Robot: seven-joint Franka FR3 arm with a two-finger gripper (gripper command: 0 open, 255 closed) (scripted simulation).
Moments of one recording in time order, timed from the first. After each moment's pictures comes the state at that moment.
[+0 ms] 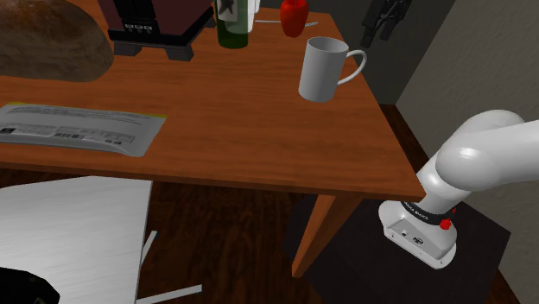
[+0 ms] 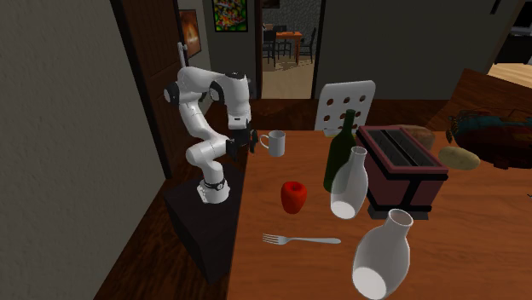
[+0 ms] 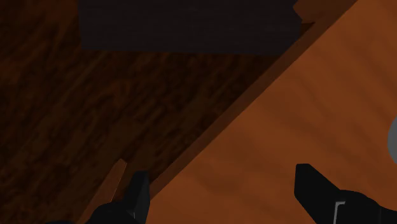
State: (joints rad) arm -0.02 -0.81 0.02 -2.35 0.02 1.59 -0.05
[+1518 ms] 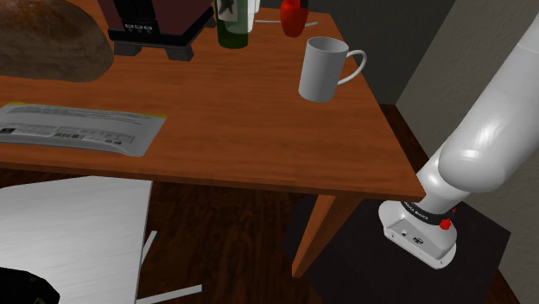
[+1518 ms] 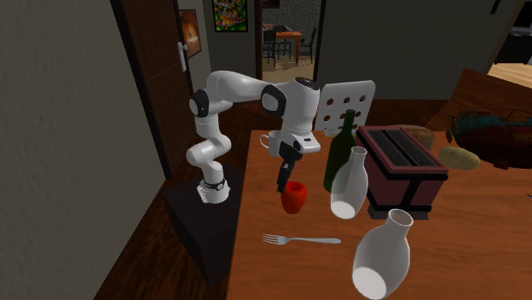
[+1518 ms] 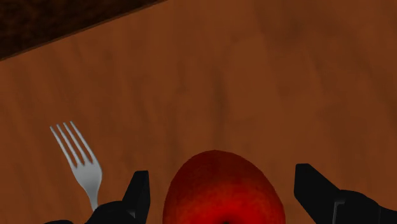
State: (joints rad) arm 0.05 0.10 -0.01 -1.41 -0.17 1.47 -0.51
